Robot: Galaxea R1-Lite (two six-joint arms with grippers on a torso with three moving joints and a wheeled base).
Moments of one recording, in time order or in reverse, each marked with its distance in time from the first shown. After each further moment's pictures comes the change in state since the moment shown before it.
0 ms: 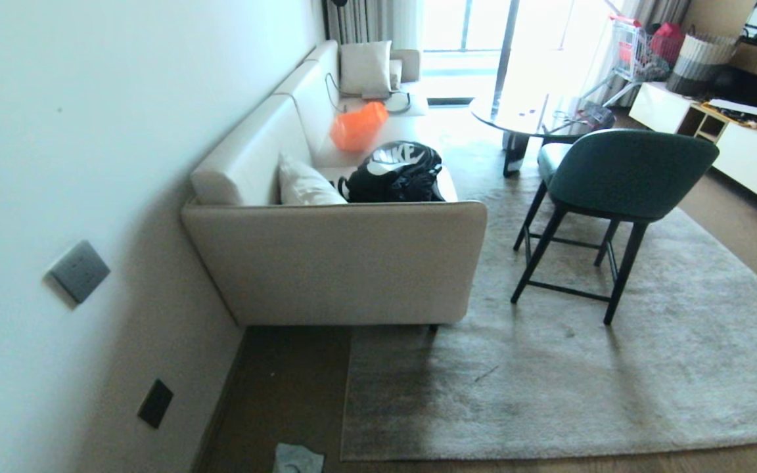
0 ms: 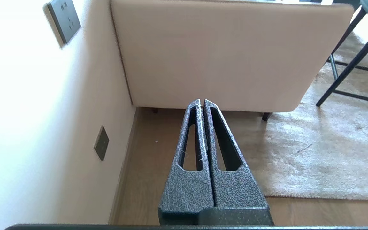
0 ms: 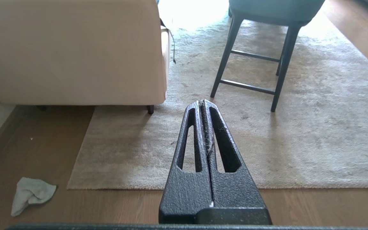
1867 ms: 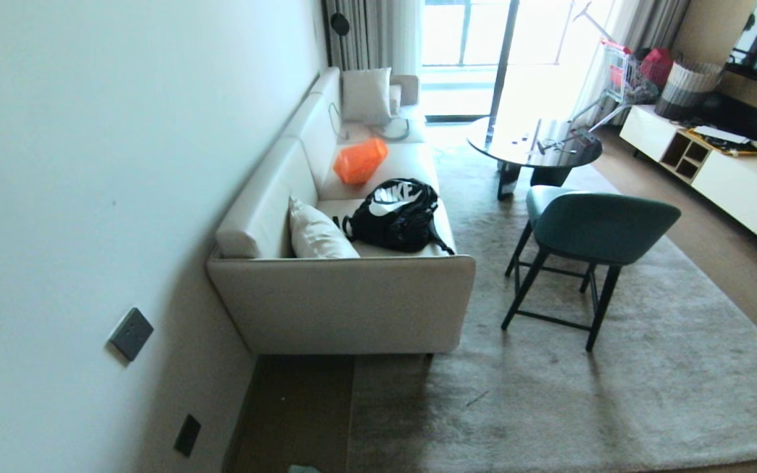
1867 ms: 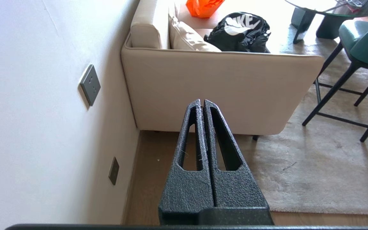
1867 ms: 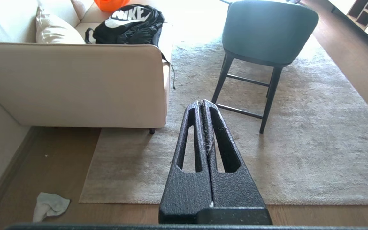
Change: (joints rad) left arm 0.000 0.000 0.000 0.000 0.000 0.000; right arm 0.000 0.000 0.000 -0.001 0.006 -0.016
